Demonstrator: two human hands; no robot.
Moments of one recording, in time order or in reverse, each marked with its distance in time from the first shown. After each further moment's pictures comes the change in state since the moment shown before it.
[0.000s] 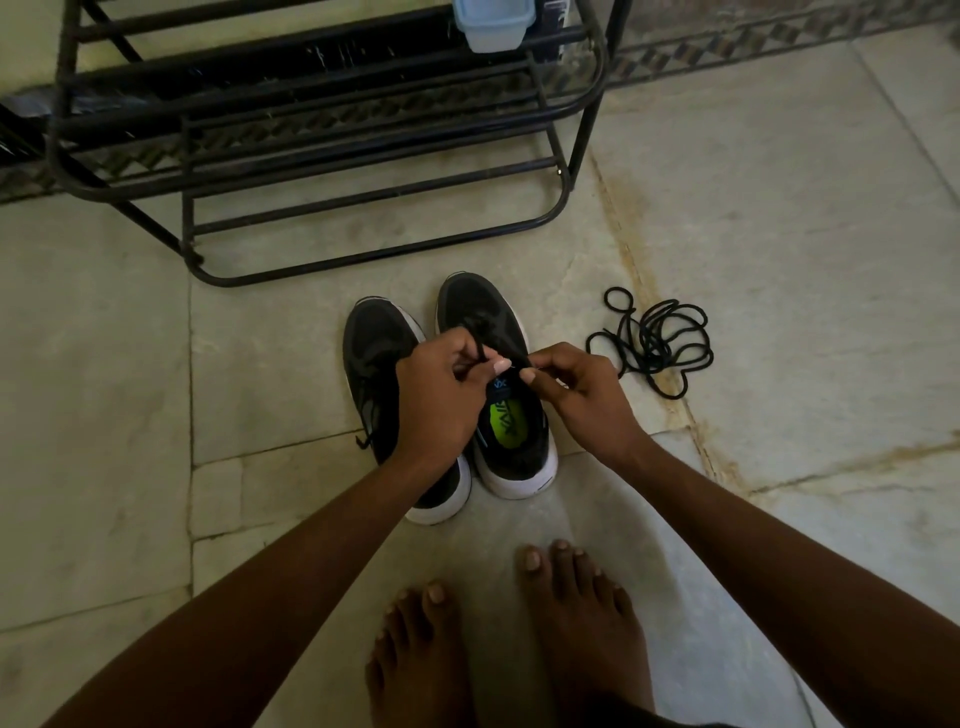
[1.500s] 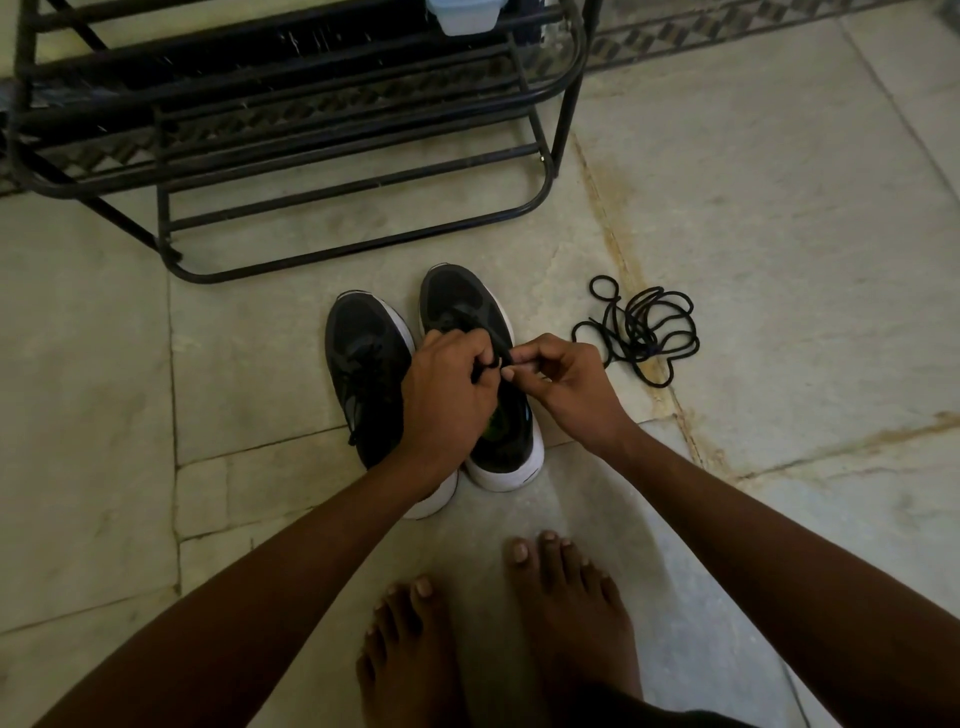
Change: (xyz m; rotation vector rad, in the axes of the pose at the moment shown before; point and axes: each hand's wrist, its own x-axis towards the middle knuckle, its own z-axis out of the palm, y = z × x) left_hand -0.003 0.003 0.019 0.370 -0.023 0.185; right_hand 0.002 0.008 0.000 0.174 -0.022 0.021
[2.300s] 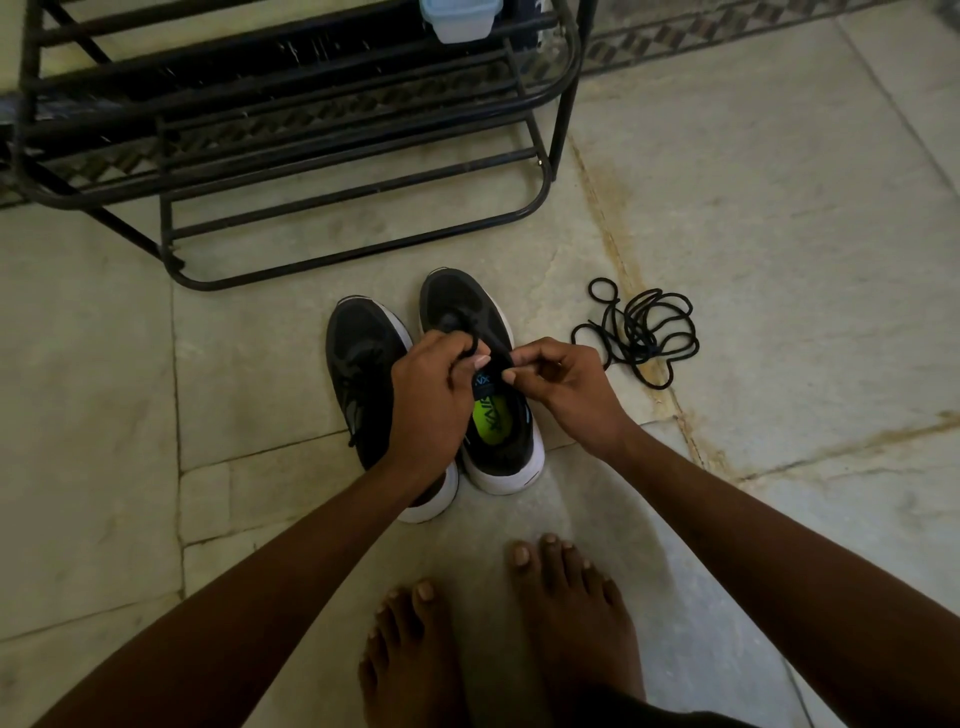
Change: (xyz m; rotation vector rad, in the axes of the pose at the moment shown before) left_hand -0.002 -0.007 -0.009 -0.122 0.065 0.039; right_hand -0.001 -0.003 -0.001 0.138 -0.012 0.050
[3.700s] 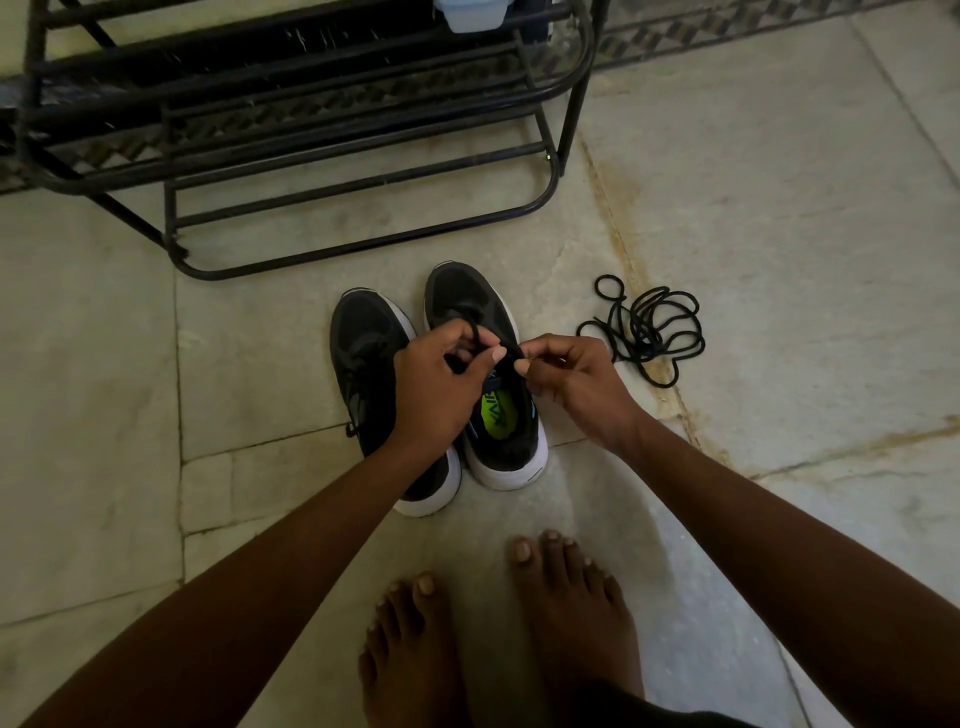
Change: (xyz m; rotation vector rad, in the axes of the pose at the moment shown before) left_hand 0.007 -0.011 0.008 -0.258 -0.035 -0.149; right_hand 0.002 -0.013 -0.007 0.069 -0.103 0.144
